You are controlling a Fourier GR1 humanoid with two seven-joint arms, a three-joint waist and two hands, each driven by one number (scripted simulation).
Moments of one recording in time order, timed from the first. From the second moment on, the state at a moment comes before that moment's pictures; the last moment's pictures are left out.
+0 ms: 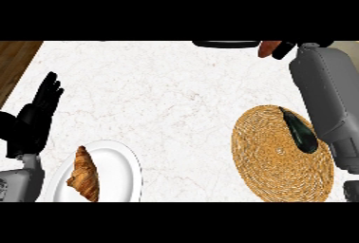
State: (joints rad) left arm -0.17 0.29 0.11 -1.52 0.01 0.07 0.13; right arm -1.06 -0.32 -0.15 -0.67 1.18 -0.12 0.53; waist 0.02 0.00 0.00
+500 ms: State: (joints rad) left arm -0.16 0.28 0.11 -1.55 0.00 0.07 0.14; right arm -1.10 -0.42 -0.23 -0.71 1.15 -0.20 0.57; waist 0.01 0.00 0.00
